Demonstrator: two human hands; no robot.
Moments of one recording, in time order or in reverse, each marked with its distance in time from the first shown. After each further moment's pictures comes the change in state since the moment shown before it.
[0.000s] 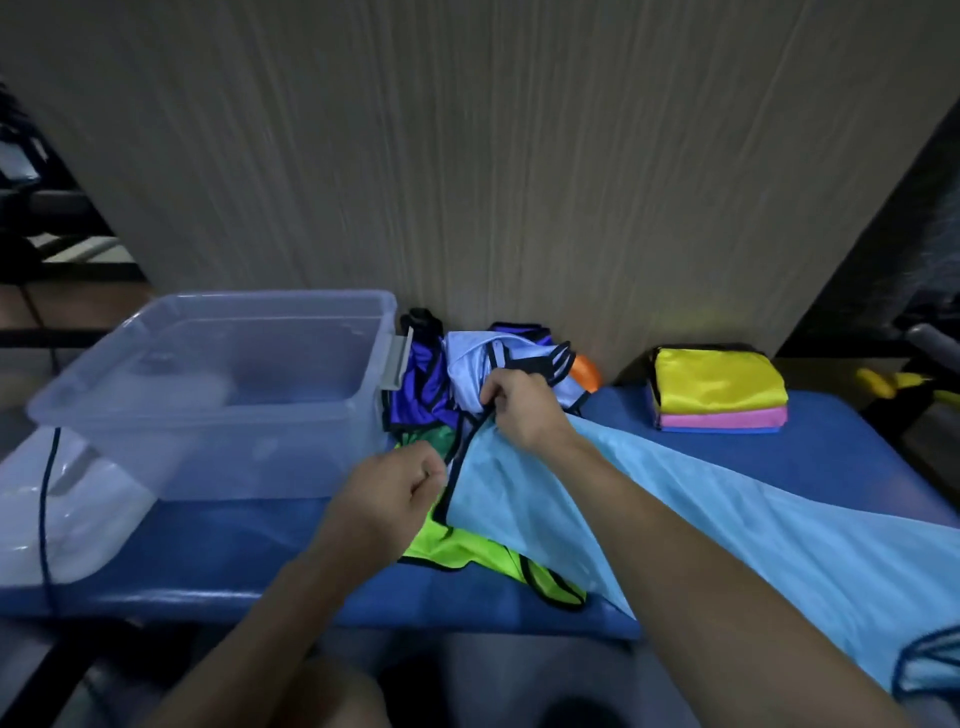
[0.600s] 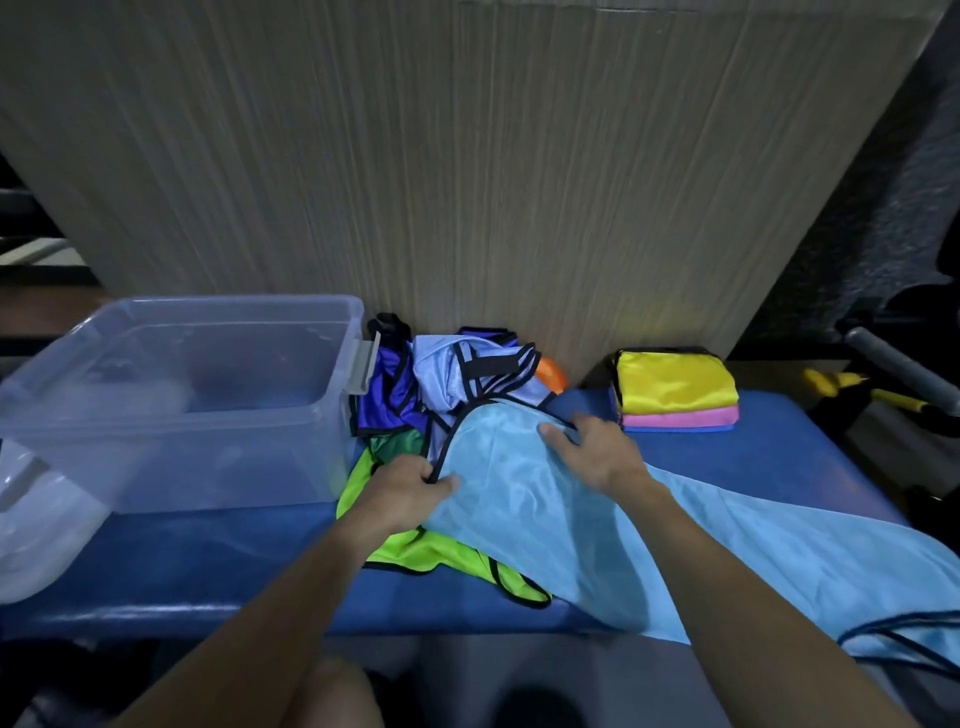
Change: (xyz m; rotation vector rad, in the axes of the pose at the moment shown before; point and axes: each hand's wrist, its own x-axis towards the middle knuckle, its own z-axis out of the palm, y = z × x) left_hand 0.042 0.009 0.055 -0.200 -0.285 -0.504; right_hand -0.060 0.096 -0.044 -0.238 -0.002 0.346
